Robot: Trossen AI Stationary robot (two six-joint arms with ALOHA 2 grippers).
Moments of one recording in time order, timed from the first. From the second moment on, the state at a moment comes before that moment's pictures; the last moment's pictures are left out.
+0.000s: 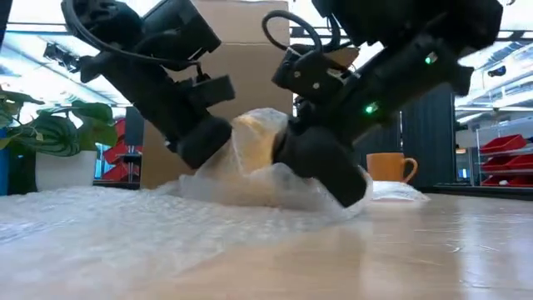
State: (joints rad) left arm -0.21 1.71 0.77 0.04 -0.68 -0.36; right arm 0.32 2.01 0.98 0.45 0.66 -0.23
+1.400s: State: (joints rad) left arm -0.22 1.71 0.78 0.06 -0.66 -0.37; right arm 0.40 1.81 0.96 -0.07 0.63 0.09
